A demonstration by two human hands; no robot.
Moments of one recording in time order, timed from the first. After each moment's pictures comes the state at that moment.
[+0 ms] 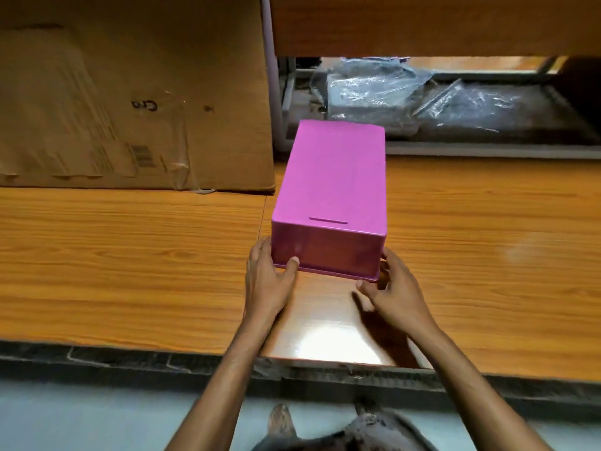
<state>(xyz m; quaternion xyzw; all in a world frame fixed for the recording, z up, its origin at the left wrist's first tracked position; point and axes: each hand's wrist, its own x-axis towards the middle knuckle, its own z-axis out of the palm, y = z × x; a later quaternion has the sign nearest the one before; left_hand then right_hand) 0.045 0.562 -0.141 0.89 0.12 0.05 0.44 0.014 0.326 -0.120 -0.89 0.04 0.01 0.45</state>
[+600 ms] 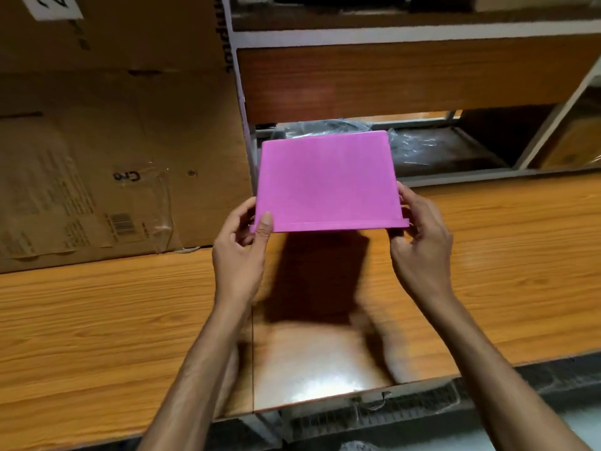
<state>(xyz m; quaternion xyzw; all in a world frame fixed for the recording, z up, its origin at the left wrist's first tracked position) 0.071 0.597 0.007 0.71 -0.06 0.16 0.68 0.029 0.355 0.008 -0.83 0.05 -0.35 0.43</state>
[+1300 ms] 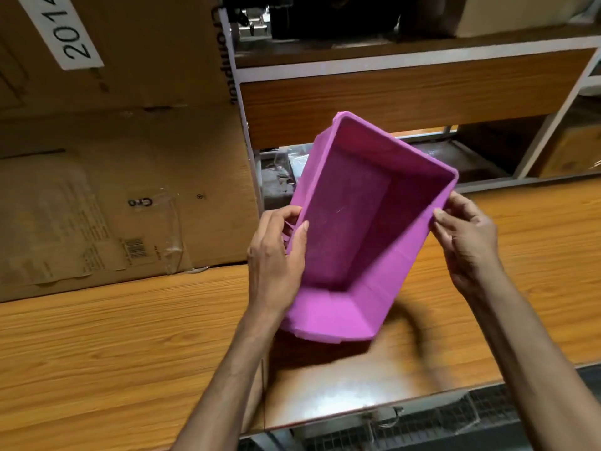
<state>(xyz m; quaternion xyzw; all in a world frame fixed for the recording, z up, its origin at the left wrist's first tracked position) 0.074 0.565 0.025 0.80 -0.19 0.32 0.47 0.048 0.292 0.030 -0.56 0.16 -0.27 0.77</state>
